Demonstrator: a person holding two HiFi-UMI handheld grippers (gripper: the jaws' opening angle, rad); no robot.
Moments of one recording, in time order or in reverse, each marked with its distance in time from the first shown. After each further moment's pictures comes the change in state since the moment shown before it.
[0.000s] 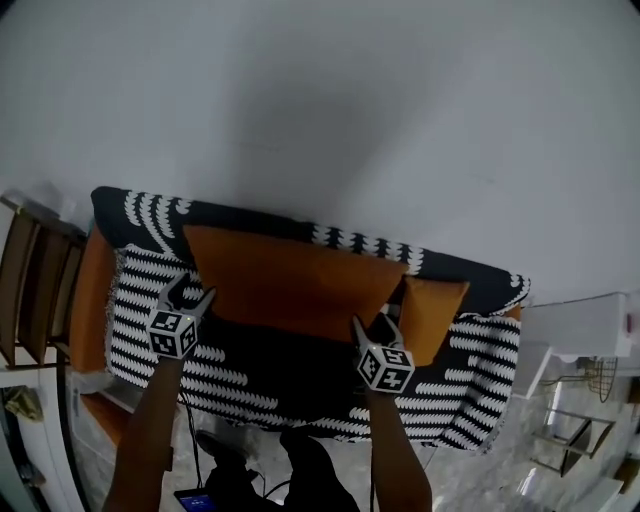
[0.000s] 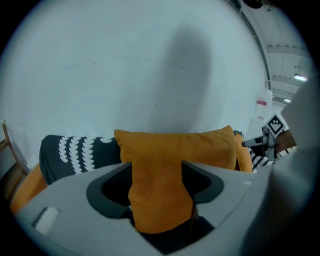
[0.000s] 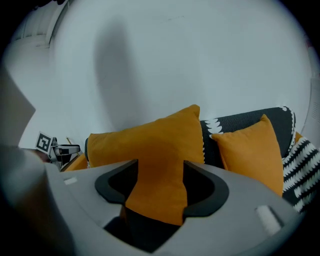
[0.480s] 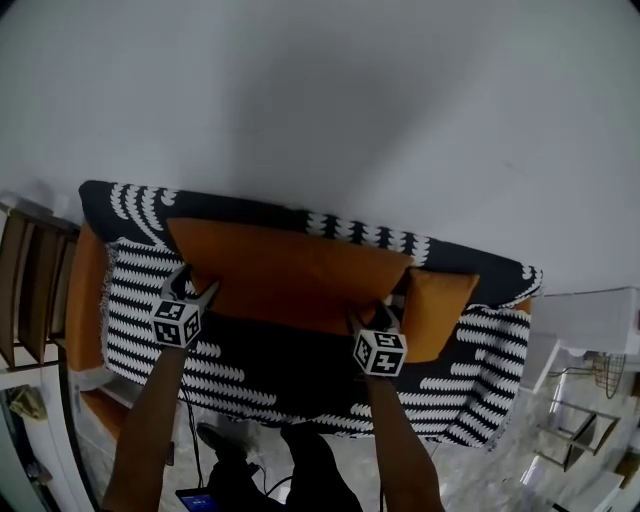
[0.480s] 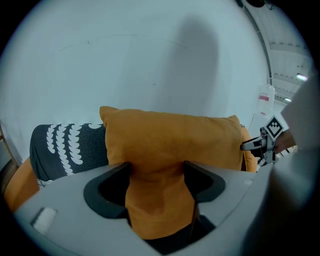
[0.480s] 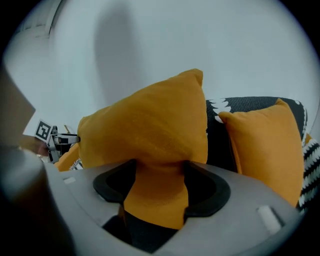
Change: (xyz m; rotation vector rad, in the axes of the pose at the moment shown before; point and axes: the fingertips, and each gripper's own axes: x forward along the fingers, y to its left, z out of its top) left arm 0.056 -0.006 -0.035 -0.006 0.057 -0.008; right arm 0.057 -0.029 -0.038 -0.061 0.095 0.004
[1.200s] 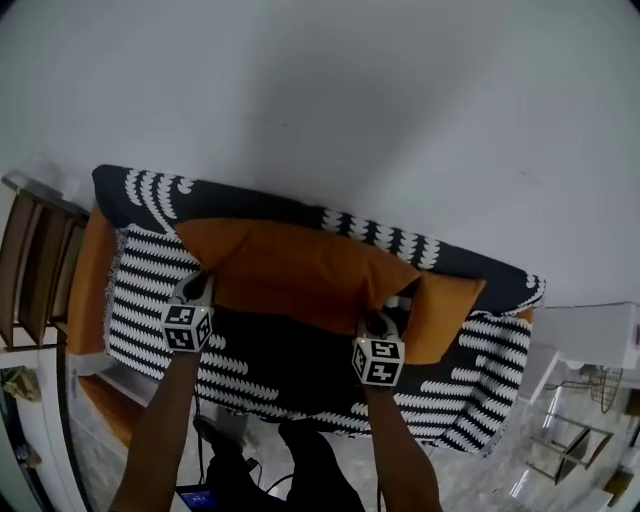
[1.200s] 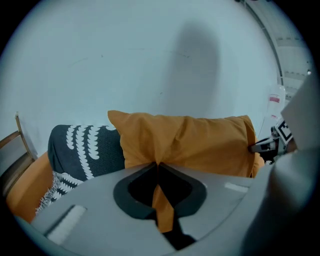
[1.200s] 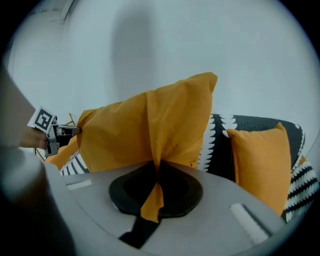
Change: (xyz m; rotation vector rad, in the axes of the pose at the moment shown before) left arm -0.034 -0.001 -0.006 -0.057 -0.046 0.131; right arm -0.021 0.031 0.006 -0.148 -0.002 -0.017
